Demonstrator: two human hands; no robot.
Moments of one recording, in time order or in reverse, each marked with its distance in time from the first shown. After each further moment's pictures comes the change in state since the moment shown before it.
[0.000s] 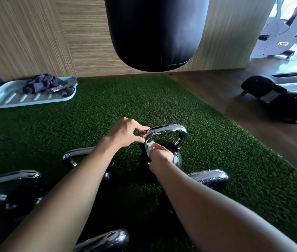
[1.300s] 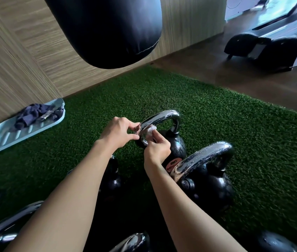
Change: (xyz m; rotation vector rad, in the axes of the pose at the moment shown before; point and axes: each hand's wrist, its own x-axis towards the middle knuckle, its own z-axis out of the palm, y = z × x) left_hand 0.010 0.011 -0.001 0.181 -0.060 -0.009; right_hand 0.009 0.024 0.035 0.490 0.316 -0.216
